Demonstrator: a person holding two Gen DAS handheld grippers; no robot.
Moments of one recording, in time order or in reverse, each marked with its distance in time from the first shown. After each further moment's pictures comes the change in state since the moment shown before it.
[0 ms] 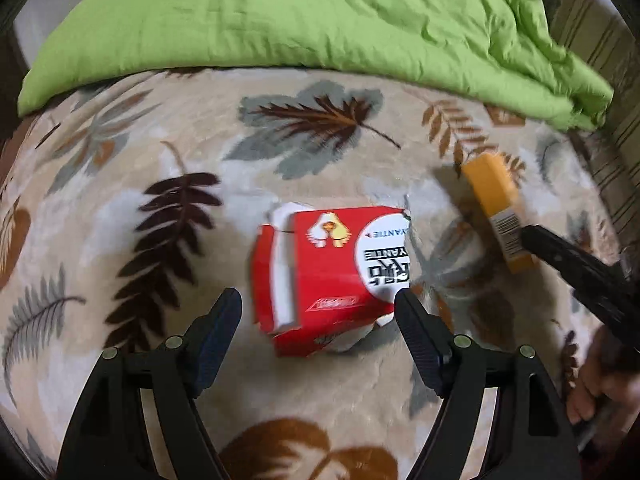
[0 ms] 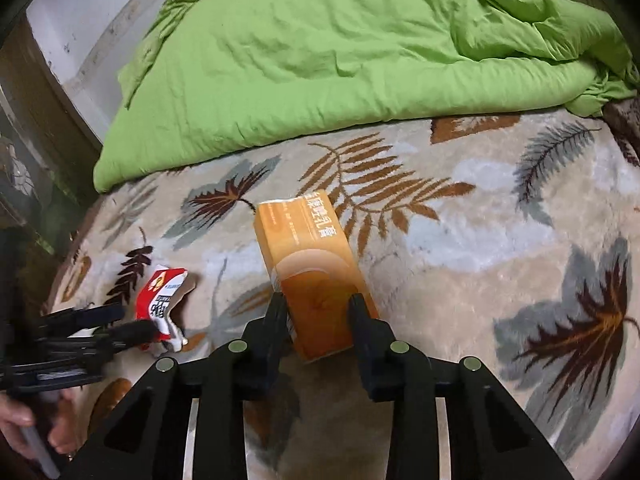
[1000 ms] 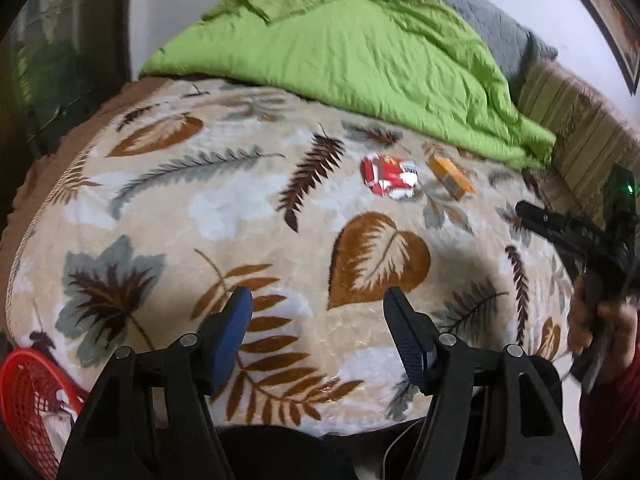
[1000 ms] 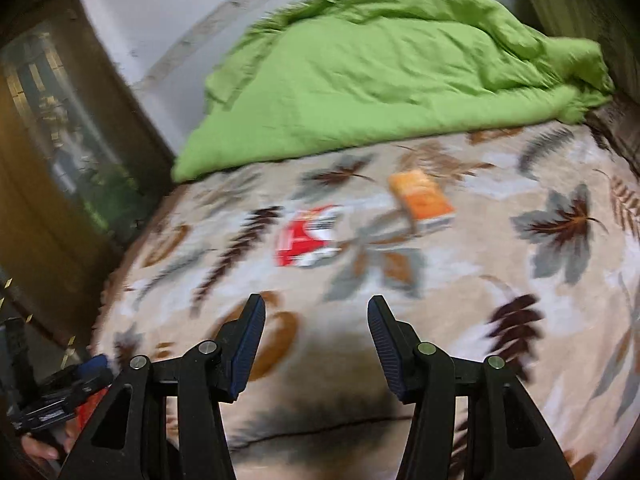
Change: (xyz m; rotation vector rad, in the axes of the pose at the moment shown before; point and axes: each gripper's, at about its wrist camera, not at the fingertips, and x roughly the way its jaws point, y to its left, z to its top) left arm -0.194 0.102 -0.229 -0.146 -0.264 -0.048; right arm -0.126 0.084 -0.090 -0.028 -0.077 0.081
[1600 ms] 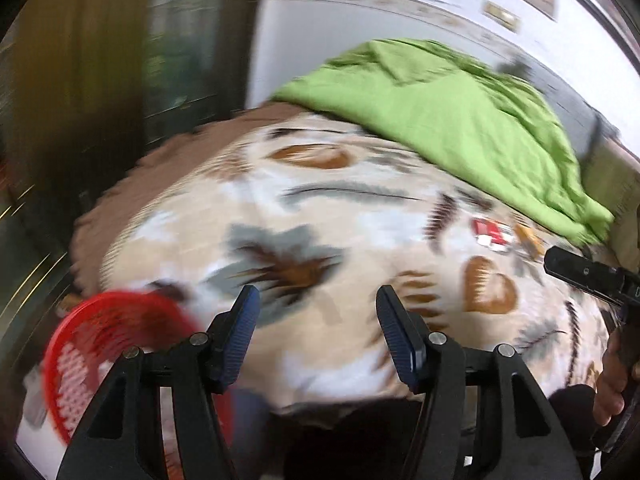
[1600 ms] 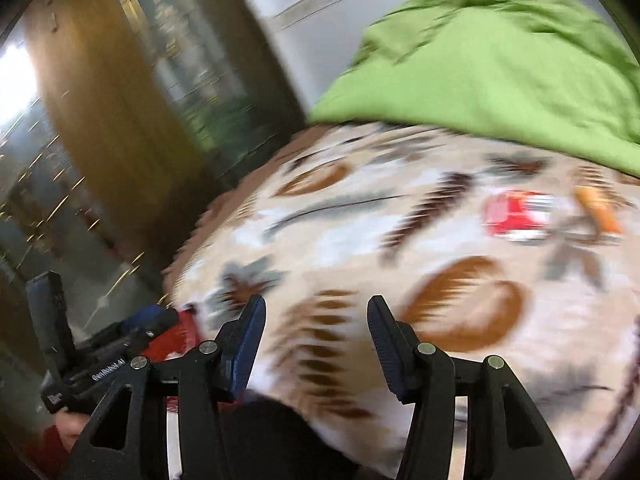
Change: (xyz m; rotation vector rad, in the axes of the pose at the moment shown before) left arm -0.081 0.105 -0.059 -0.205 -0.237 0.206; right arm -0.001 0.191 -0.070 -0.265 0.068 0.281
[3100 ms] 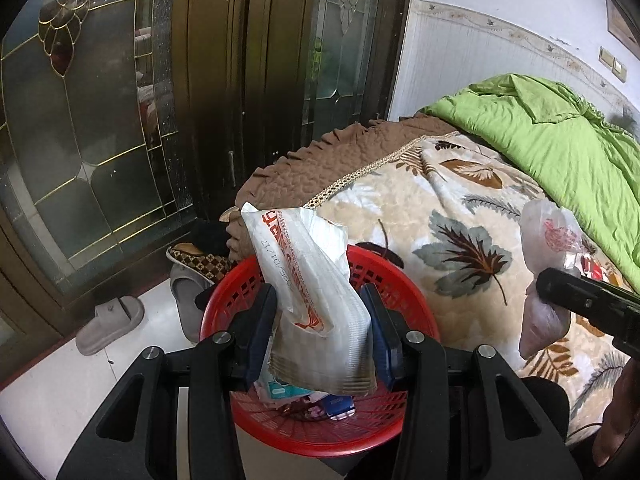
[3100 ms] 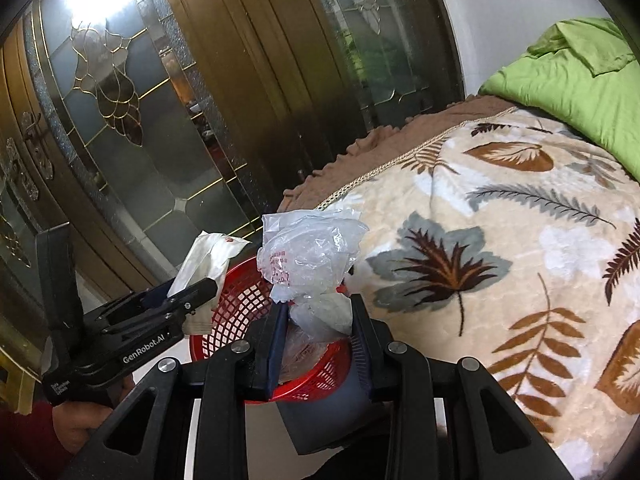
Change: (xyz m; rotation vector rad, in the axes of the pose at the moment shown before) left arm -0.078 0.136 -0.064 -0.261 -0.039 0.409; right arm 0.112 0.190 -0.044 -0.363 0.203 0.341
